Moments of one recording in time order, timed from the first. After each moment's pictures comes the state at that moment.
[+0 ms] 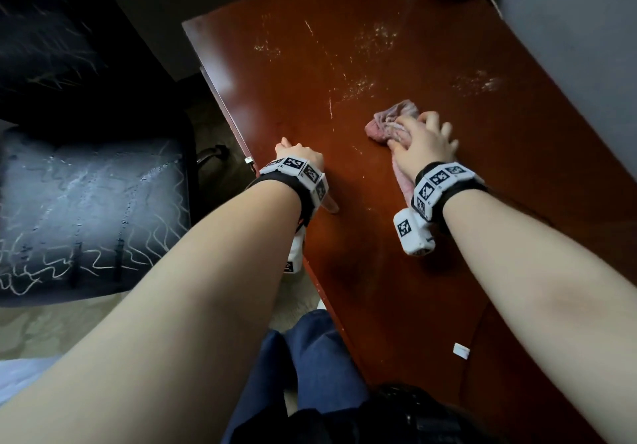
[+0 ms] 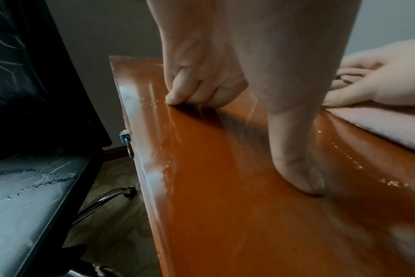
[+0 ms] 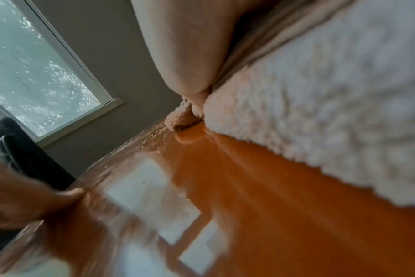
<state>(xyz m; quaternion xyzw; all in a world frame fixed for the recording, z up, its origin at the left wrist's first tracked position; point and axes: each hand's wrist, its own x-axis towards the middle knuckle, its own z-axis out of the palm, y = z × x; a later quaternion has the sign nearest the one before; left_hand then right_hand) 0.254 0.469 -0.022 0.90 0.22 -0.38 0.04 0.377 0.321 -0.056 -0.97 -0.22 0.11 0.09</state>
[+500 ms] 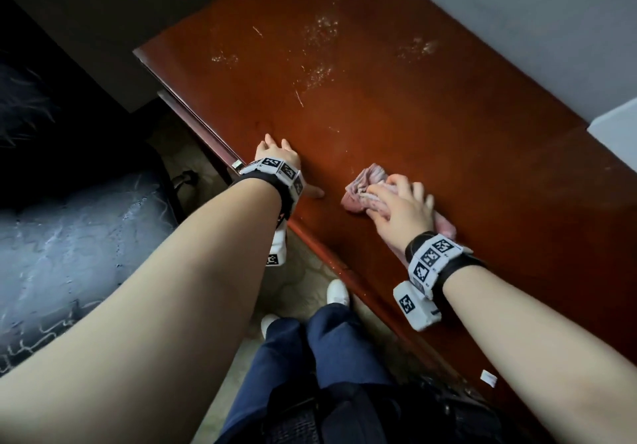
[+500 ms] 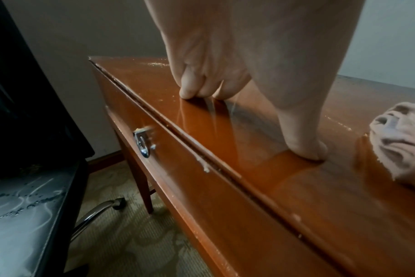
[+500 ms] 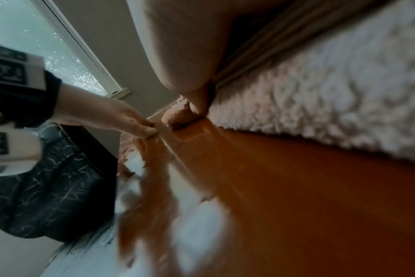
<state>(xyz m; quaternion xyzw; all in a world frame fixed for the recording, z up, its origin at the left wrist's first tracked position) 0.215 0.486 -0.024 0.91 0.18 -0.36 0.04 0.202 0.262 -0.054 -0.98 -0.18 0.12 0.05</state>
